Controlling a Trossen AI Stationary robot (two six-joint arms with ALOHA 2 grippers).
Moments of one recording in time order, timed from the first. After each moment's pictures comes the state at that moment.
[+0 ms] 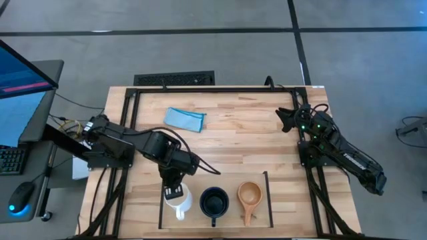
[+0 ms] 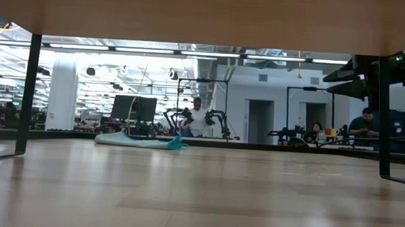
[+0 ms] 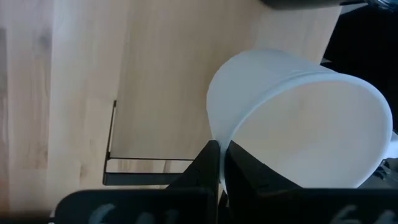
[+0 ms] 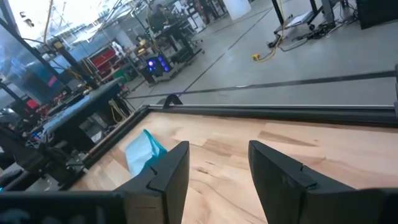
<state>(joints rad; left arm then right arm) -0.35 1.72 1.84 -1.46 0.31 -0.65 -0.70 0.01 0.09 -0.22 -0.05 0.49</state>
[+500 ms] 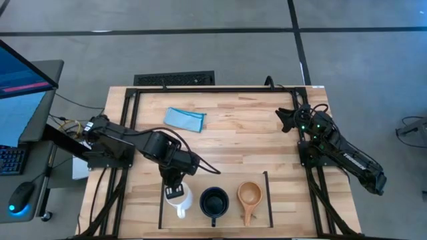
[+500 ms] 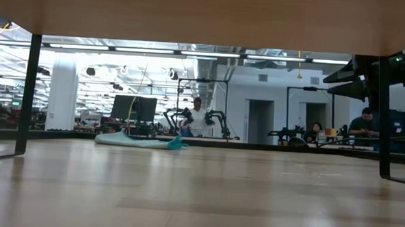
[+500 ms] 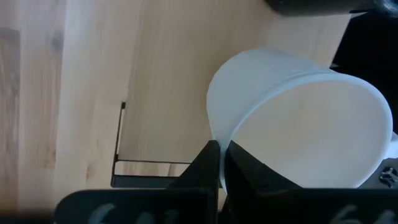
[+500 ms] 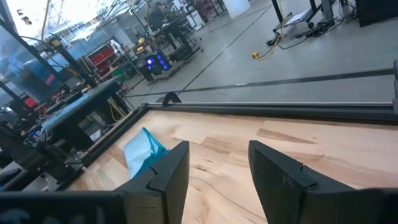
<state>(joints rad) -0.35 1.72 1.84 -1.46 0.28 -0.66 -0.70 0.01 0.09 -0.23 -0.05 0.49</state>
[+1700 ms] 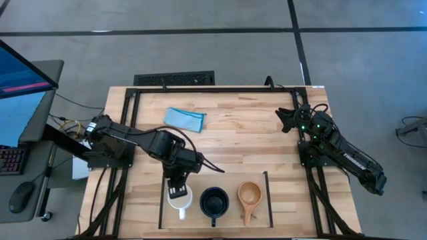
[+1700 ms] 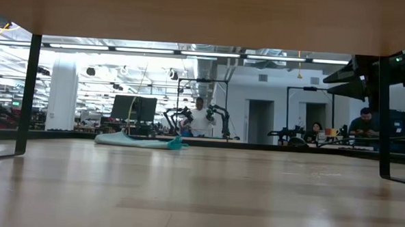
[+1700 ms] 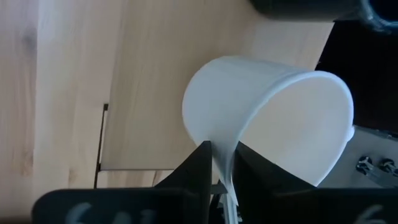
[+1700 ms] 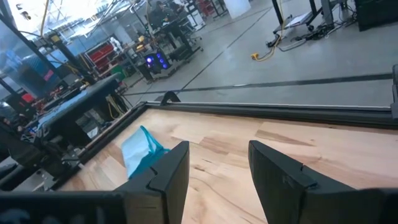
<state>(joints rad) -0.32 1.74 1.84 -1.43 0.36 -0.65 -0.70 0.01 0.09 -0.23 -0.05 0.47</state>
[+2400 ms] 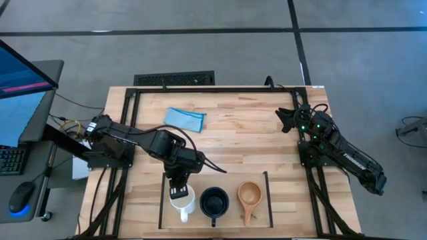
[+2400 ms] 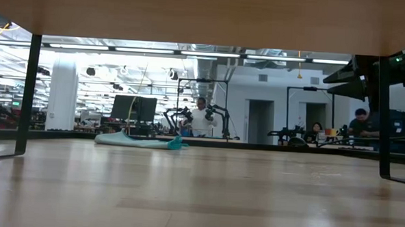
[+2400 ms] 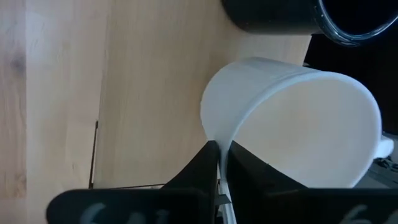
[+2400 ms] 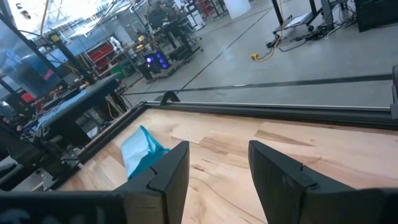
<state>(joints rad) -0.32 1.74 1.84 -1.38 0.37 -0.61 -0.70 0.01 0.09 -0.23 -0.05 0.46</state>
